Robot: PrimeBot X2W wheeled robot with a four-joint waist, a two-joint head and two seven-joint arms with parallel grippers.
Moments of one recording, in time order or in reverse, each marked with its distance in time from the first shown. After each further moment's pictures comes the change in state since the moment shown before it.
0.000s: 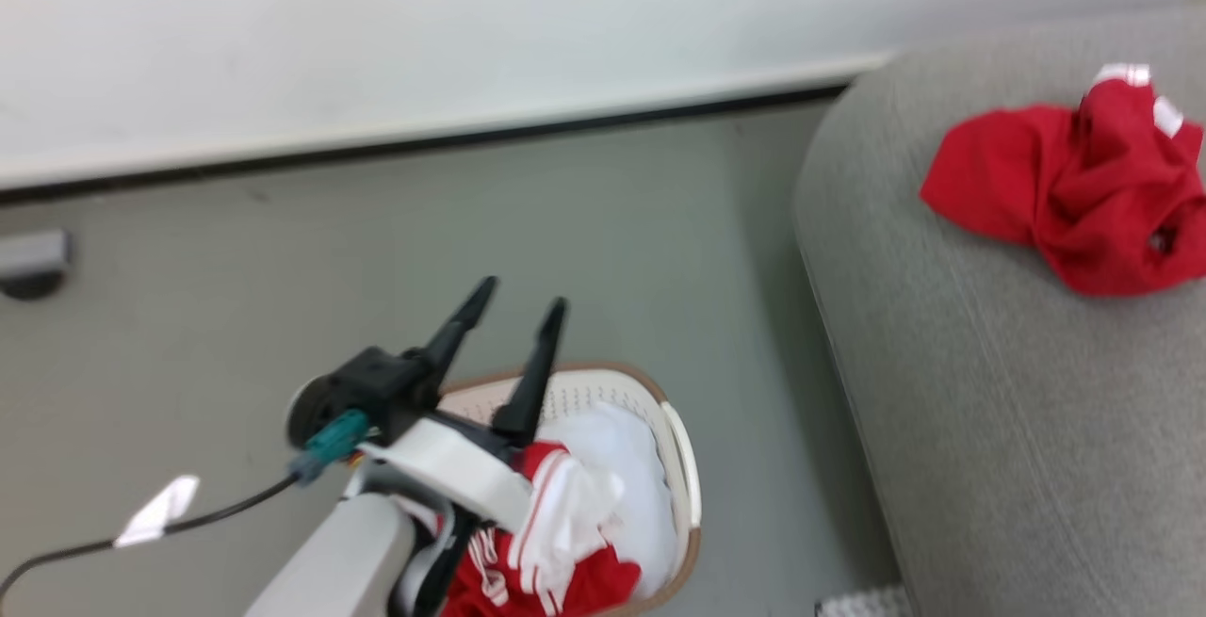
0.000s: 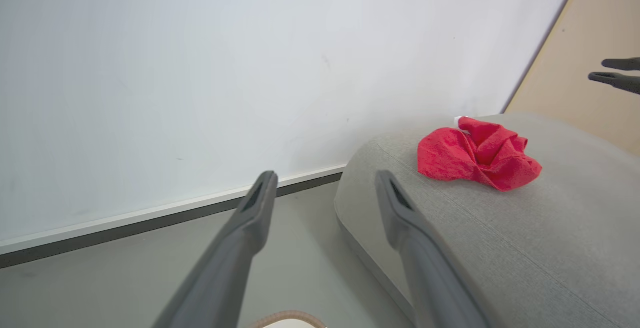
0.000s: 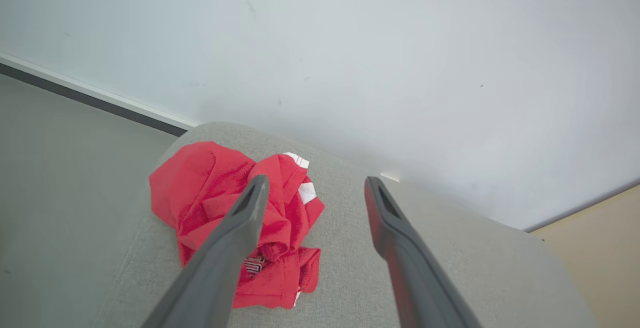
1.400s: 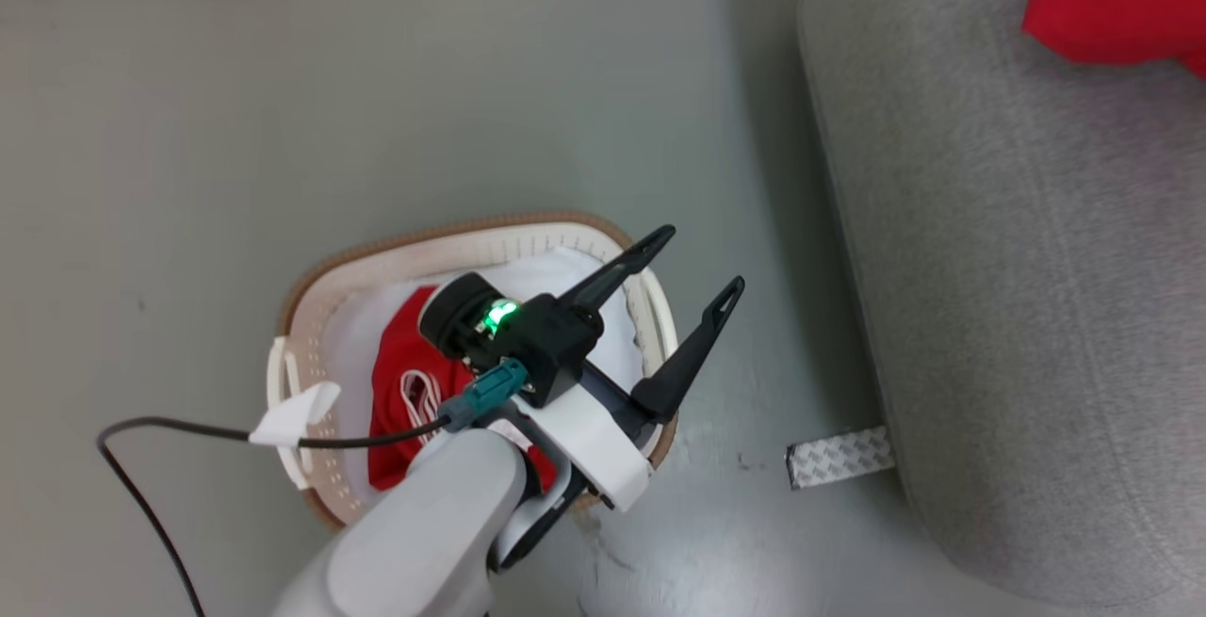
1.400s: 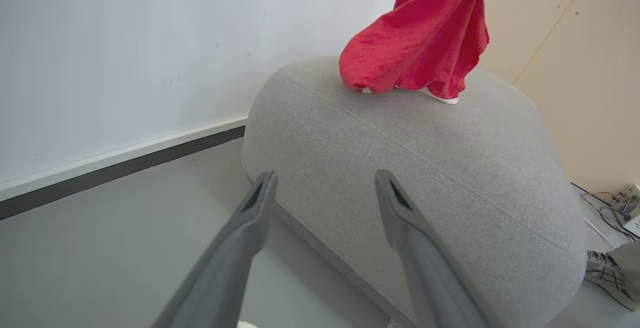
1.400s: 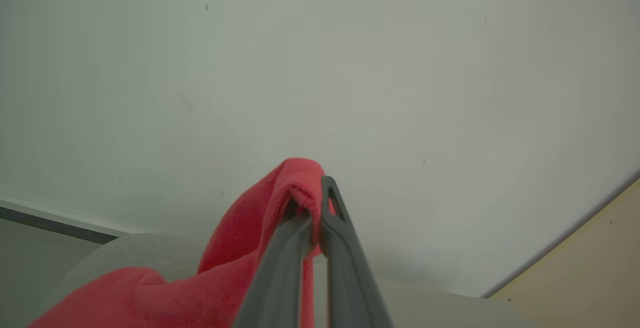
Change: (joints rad) left arm -0.193 -0.055 -0.187 -0.021 0.105 -0.094 0.050; right arm -0.067 0.095 -0.619 -0.133 -0.324 0.000 -0.132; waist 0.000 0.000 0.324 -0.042
